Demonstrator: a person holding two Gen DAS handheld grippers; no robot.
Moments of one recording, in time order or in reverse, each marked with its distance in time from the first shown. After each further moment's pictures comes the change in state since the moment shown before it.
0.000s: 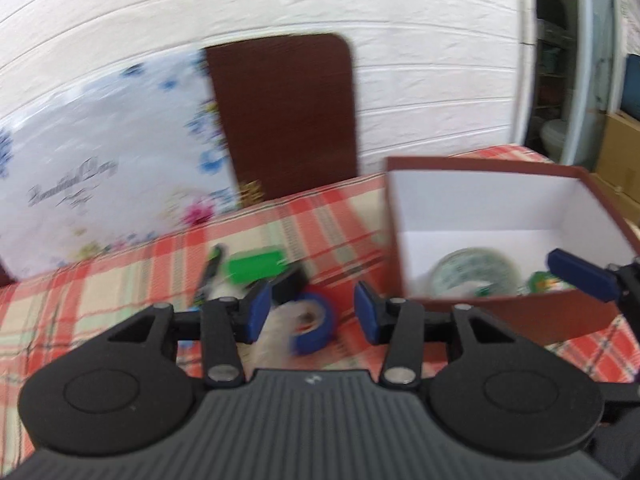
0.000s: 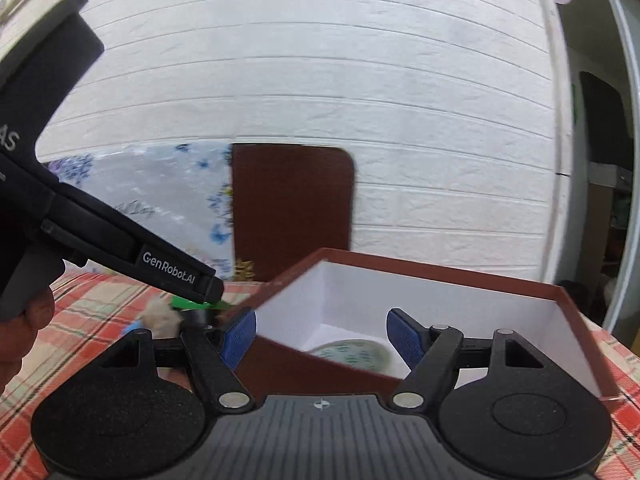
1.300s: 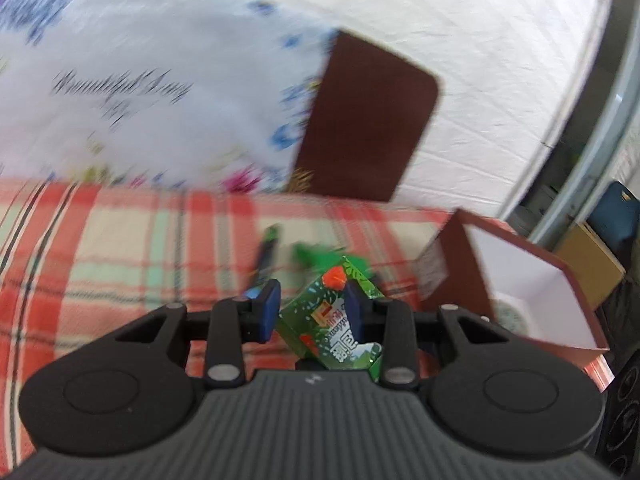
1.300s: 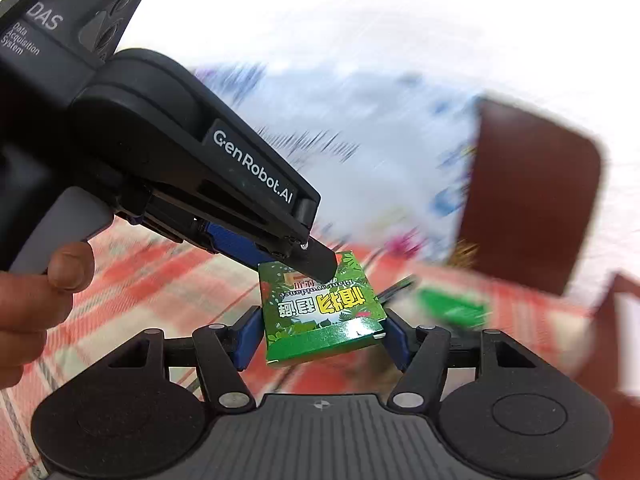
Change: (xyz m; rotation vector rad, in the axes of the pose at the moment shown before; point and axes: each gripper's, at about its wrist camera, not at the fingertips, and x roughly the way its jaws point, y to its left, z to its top) left arm 0.009 0.123 -0.005 -0.306 -0.030 -0.287; right arm 0.084 0.199 -0.011 -0.188 0.105 0.334
